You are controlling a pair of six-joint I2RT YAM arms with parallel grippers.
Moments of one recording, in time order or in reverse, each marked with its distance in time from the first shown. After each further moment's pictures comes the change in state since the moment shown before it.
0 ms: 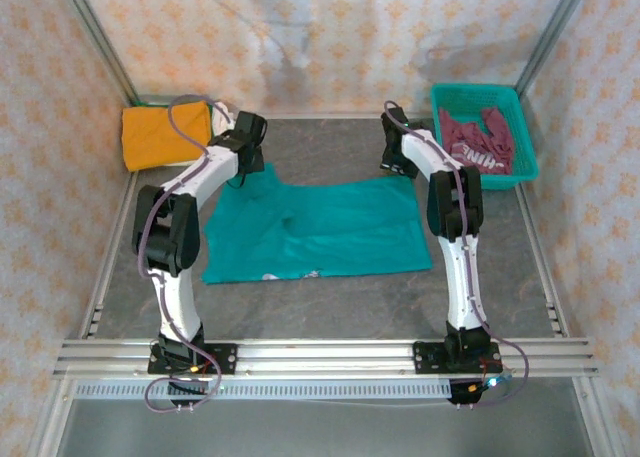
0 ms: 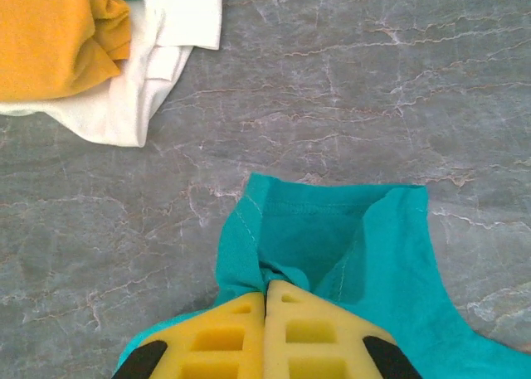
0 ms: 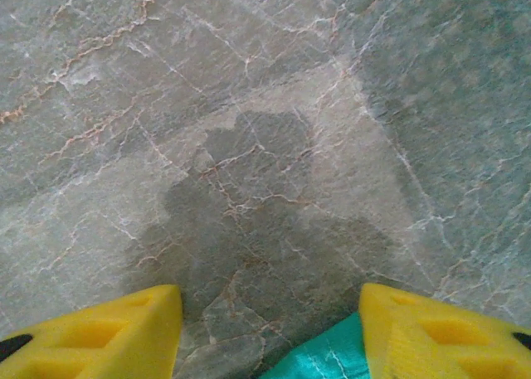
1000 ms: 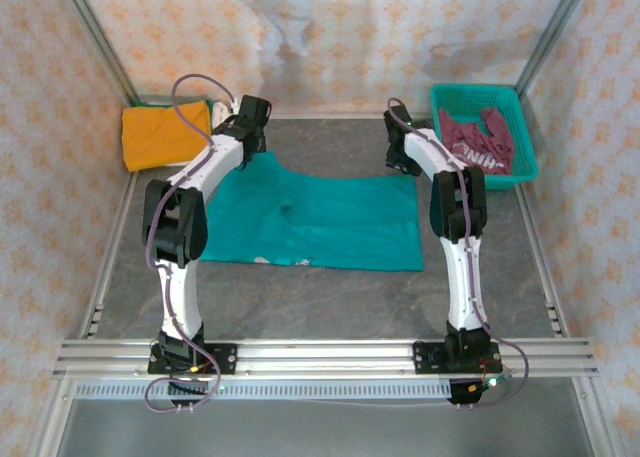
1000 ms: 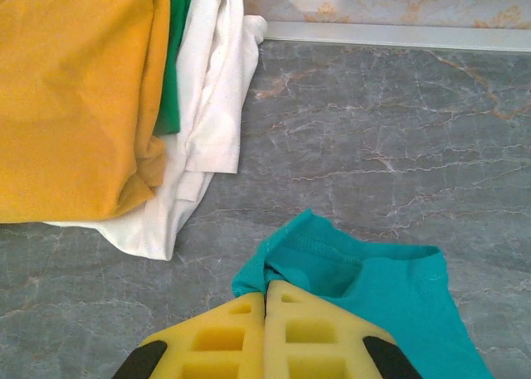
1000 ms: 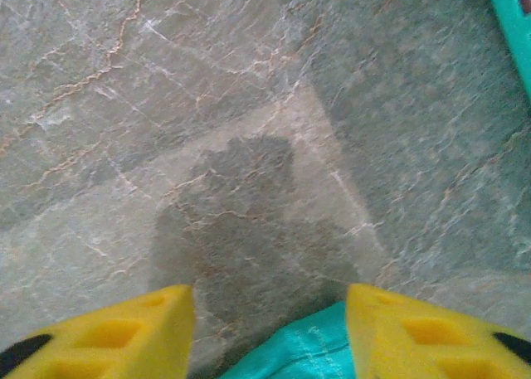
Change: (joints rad) left arm -0.001 0.114 0.207 0.032 -0.121 0.080; right arm -0.011 -0.039 -0.028 0.006 0.072 0.010
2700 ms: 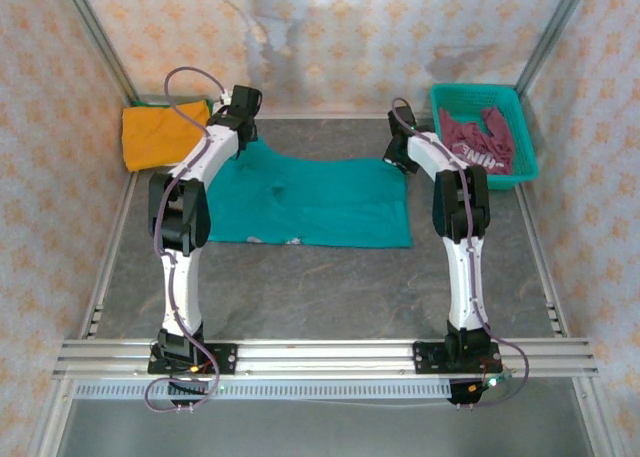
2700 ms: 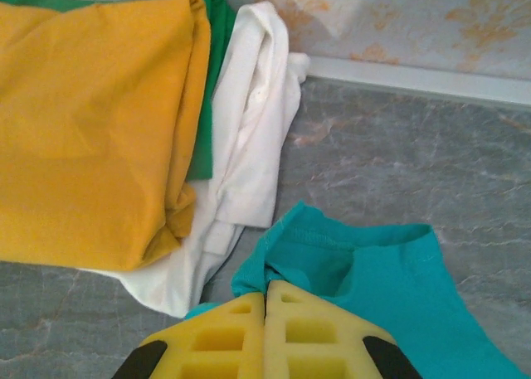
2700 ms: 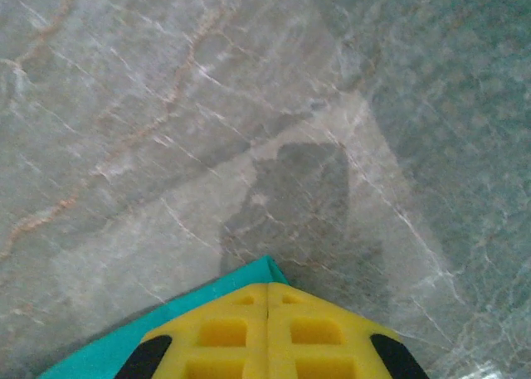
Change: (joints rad) left arm 0.065 0.113 0.150 -0.021 -0.018 0.000; right arm -0.017 -0.031 -0.103 0.193 -0.095 0.051
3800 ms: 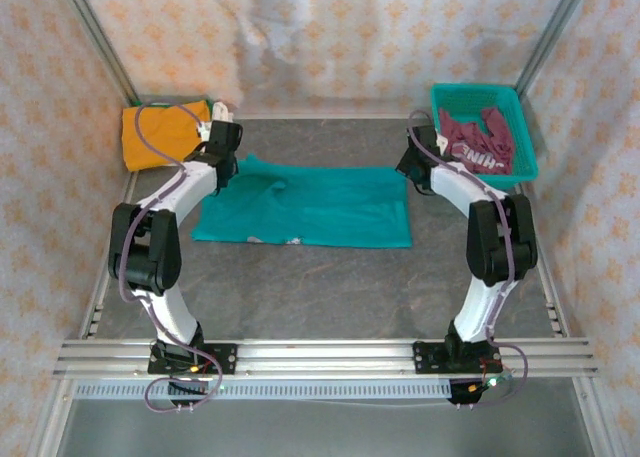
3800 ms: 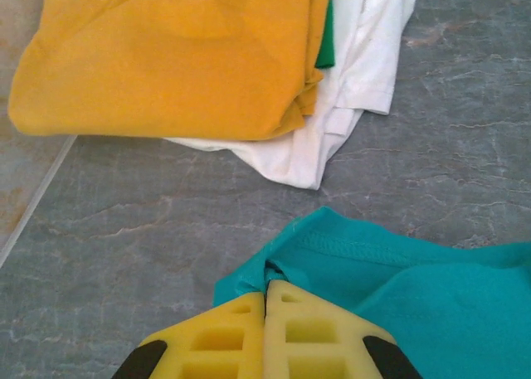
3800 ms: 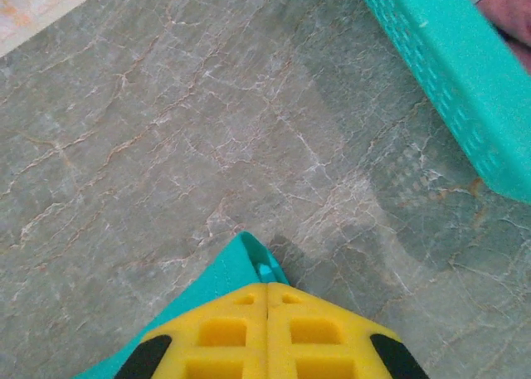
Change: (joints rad) left arm 0.022 -0.406 -0.593 0.179 -0.059 -0.022; right arm -0.001 -0.525 -0.647 0.377 0.003 -0.009
